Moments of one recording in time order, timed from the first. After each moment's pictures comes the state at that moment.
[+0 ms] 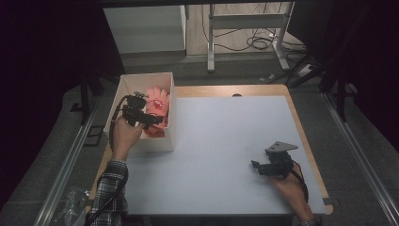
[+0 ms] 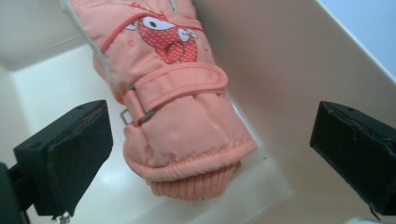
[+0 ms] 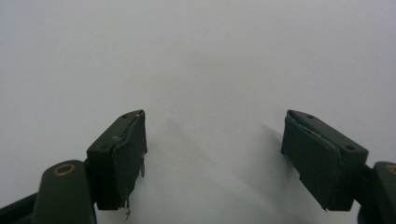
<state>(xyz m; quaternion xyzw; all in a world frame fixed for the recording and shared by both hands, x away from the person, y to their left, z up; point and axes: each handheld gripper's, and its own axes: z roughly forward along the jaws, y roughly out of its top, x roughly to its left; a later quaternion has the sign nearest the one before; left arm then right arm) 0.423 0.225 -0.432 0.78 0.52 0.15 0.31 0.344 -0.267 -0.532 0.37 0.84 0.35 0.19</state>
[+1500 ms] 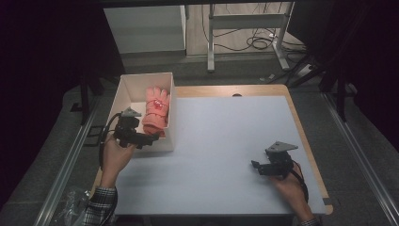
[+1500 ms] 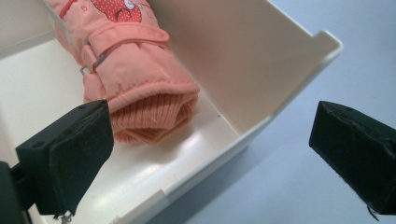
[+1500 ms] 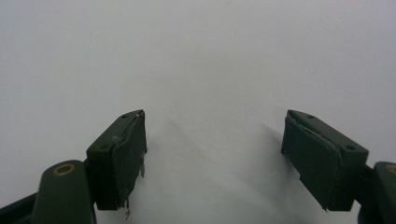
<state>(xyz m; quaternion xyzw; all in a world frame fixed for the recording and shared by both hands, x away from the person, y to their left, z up) 0.350 0.233 -0.436 0.79 0.47 0.16 0.36 0.344 -0.267 -0.531 0.38 0.84 0.35 0.19</state>
